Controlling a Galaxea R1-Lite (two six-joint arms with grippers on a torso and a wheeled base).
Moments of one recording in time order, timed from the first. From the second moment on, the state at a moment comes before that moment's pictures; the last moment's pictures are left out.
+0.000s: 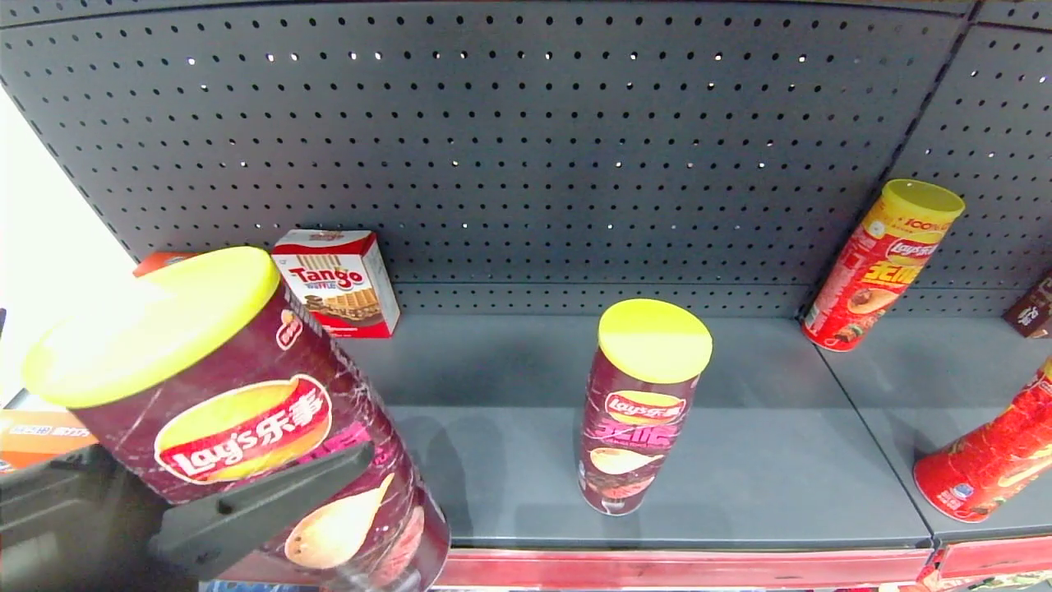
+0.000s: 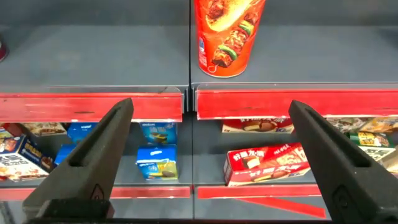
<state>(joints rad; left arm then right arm) -0.52 1.10 -0.35 -0.87 -0.51 -0.08 -0.02 0.00 0.00 0.00 -0.02 0.00</state>
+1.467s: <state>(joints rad) -0.44 1.89 -1.23 -0.68 -0.64 0.13 -0.02 0.00 0.00 0.00 -0.02 0.00</state>
